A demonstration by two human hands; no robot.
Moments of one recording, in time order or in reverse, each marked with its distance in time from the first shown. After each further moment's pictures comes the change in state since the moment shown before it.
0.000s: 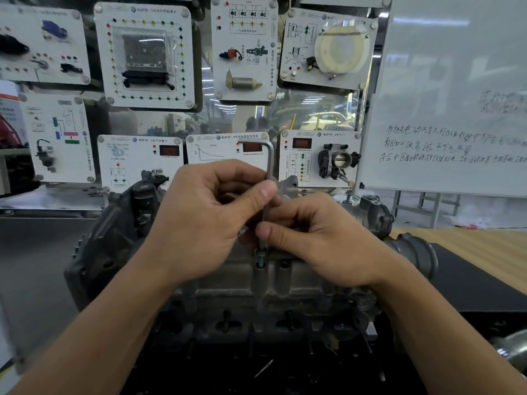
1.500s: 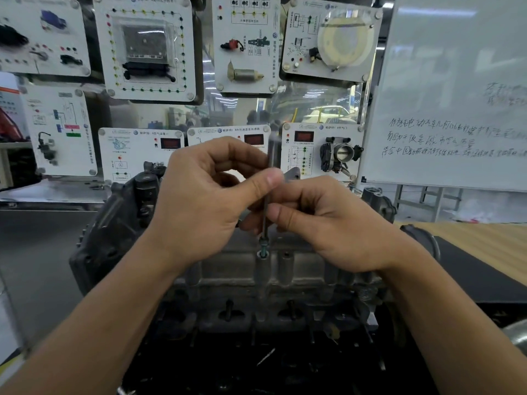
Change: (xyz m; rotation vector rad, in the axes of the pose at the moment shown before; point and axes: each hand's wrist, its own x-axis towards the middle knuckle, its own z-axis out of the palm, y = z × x) left_hand 0.002 -0.001 0.001 -0.066 0.104 0.071; right_hand 0.001 -0.007 -0.006 -0.031 -0.042 -0.027
